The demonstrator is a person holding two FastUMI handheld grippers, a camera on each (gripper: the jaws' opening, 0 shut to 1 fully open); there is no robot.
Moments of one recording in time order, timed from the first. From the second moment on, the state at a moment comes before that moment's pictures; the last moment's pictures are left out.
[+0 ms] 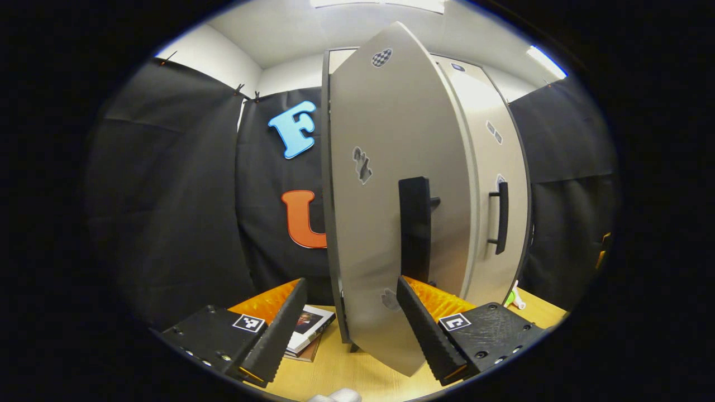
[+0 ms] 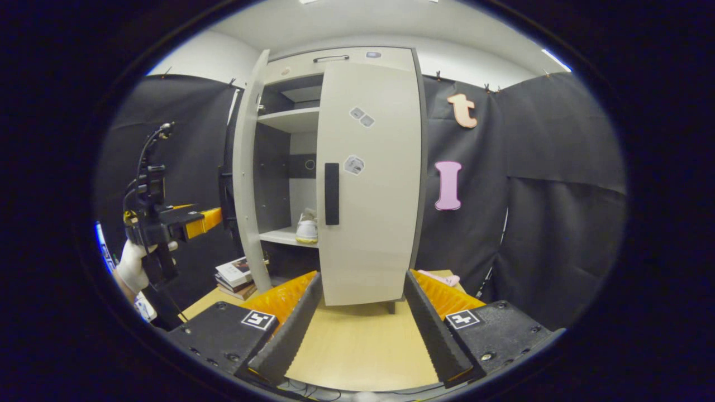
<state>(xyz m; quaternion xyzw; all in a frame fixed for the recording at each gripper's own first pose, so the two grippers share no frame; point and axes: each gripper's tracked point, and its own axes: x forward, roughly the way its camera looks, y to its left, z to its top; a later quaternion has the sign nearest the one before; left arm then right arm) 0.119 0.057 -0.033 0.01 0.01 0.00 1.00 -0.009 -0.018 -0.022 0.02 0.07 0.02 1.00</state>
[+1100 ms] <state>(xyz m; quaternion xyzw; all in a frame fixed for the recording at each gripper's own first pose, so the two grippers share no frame) 0.038 0.032 -0.020 -0.02 0.01 -0.03 1.00 -0.027 -0.024 -0.010 0.03 0.05 -0.02 1.00</state>
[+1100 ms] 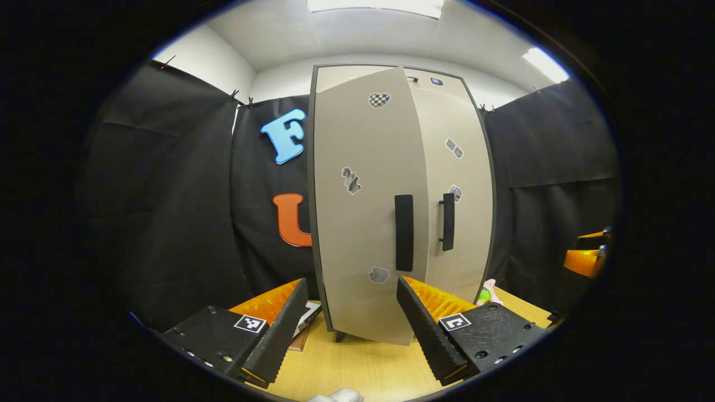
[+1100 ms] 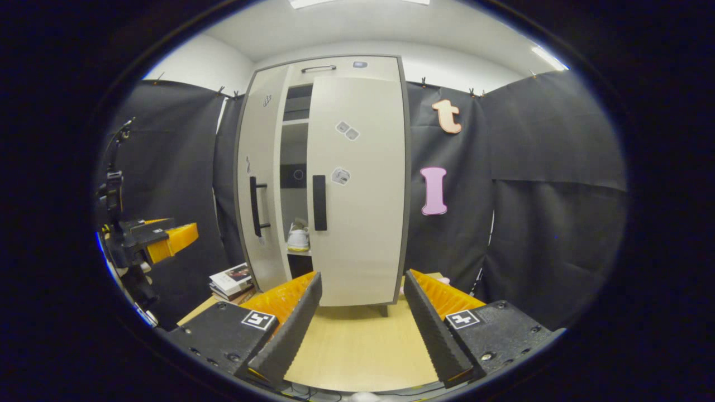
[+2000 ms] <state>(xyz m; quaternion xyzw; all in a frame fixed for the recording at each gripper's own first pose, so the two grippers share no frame) 0.003 0.022 -0.030 -0.02 0.02 -0.03 1.00 -0.031 -0.007 -0.012 0.04 0.05 0.00 1.00</state>
